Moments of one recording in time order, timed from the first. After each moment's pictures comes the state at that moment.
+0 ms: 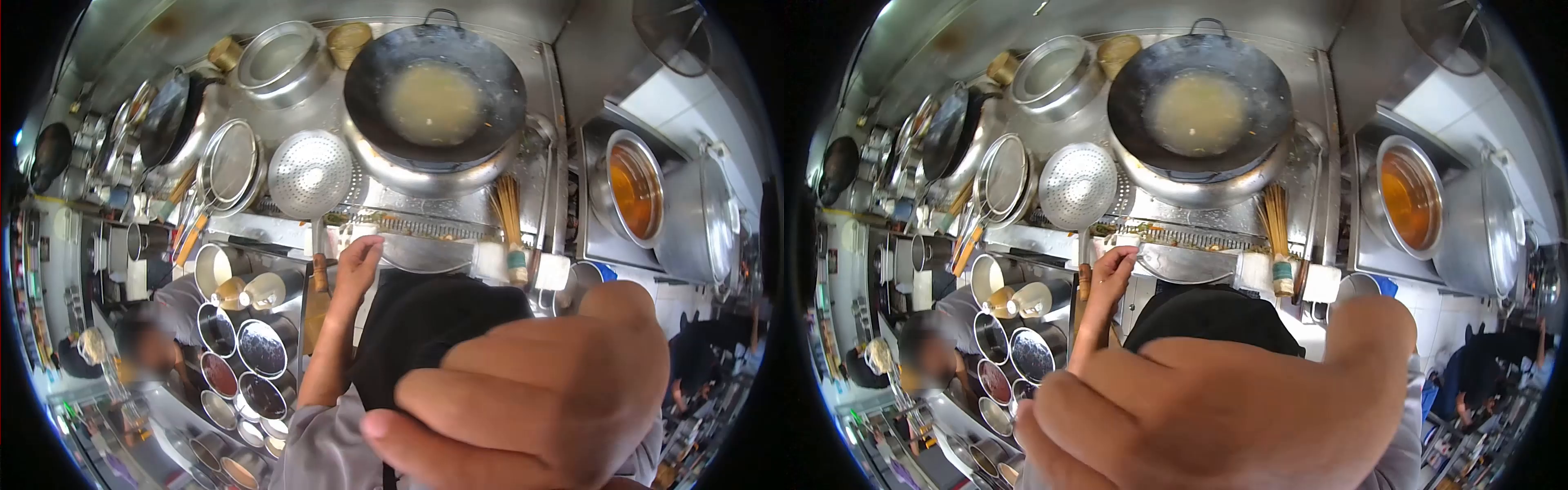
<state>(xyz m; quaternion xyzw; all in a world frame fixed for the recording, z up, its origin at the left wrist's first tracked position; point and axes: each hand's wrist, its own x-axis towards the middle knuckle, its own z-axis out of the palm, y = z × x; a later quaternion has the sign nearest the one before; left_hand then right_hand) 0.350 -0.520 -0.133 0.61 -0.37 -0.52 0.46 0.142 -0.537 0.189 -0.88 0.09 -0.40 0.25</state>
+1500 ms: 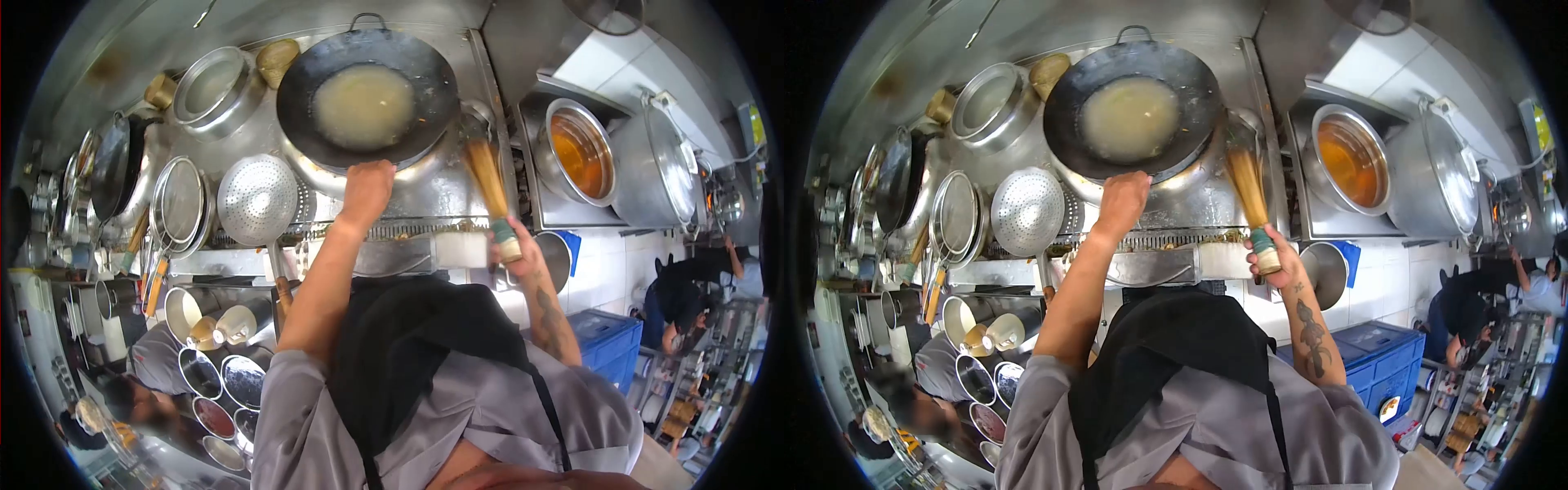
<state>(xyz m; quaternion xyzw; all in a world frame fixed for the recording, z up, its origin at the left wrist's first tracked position) 0.260 -0.685 -0.126 0.48 -0.81 -0.10 0.33 -0.063 -0.545 -0.114 -0.04 0.43 -0.43 0.79</state>
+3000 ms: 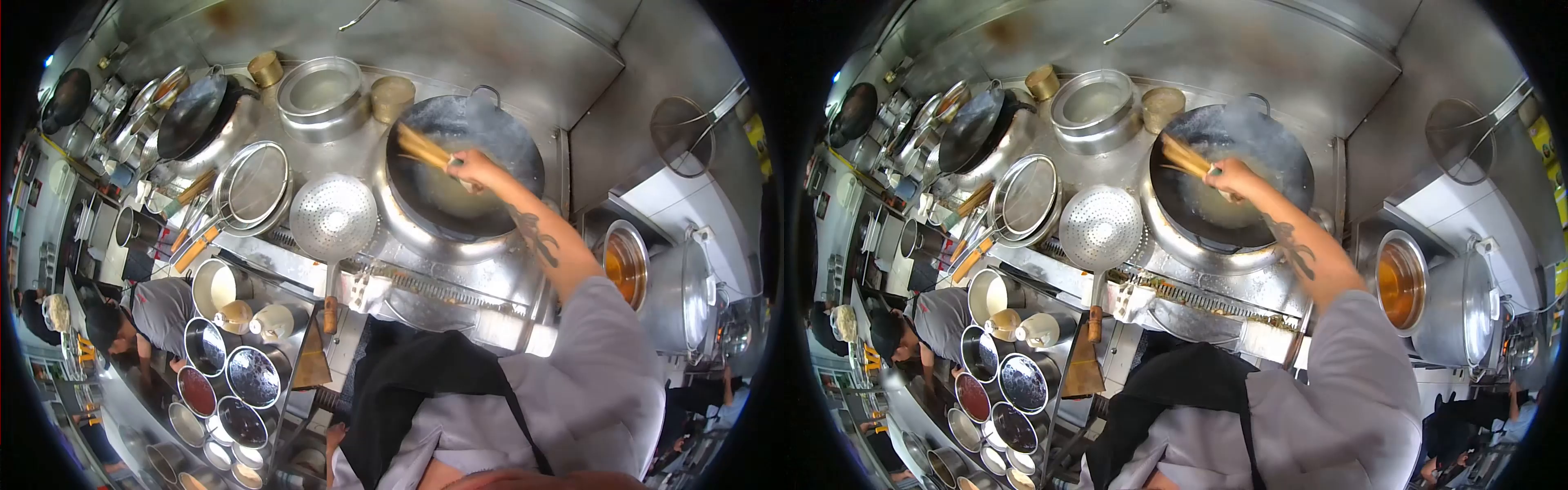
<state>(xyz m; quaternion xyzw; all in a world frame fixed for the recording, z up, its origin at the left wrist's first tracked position) 0.408 -0.093 -0.377 0.77 -0.55 -0.33 0.06 0.201 -0.859 -0.042 -0.69 0.60 -0.01 0.41</state>
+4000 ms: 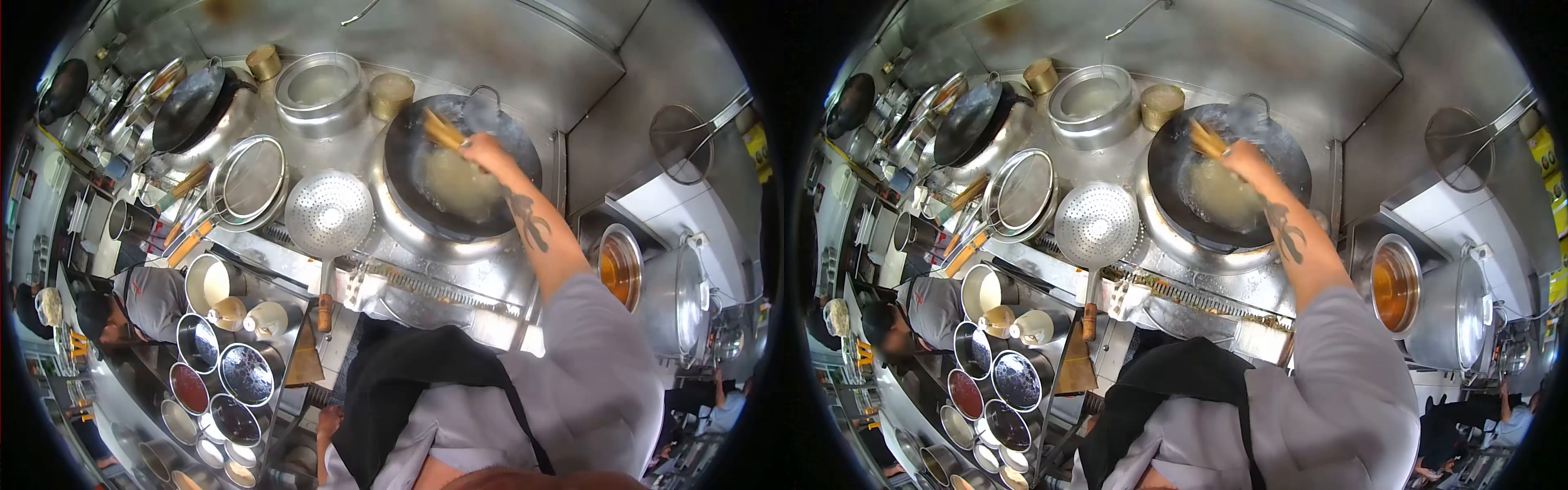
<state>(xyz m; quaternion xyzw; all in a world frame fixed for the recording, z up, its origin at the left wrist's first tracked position) 0.411 -0.118 -0.420 0.72 -0.58 -0.37 0.07 0.183 -0.914 -0.076 -0.79 0.57 -0.02 0.22</state>
